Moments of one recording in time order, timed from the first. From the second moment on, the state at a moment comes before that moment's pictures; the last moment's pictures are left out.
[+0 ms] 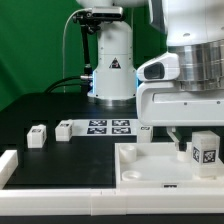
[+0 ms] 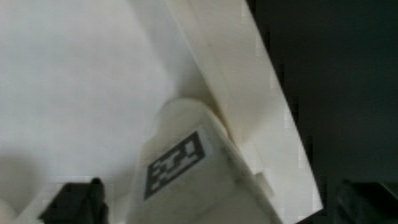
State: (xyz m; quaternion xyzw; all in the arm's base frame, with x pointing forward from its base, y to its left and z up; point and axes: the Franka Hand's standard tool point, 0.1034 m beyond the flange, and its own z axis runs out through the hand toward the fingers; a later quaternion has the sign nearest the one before) arm 0.614 0.123 0.069 -0.99 0.15 0.01 0.08
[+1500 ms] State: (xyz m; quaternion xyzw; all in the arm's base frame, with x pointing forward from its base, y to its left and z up) arm 0.616 0.116 0.066 -0.94 0.33 0.00 0.07
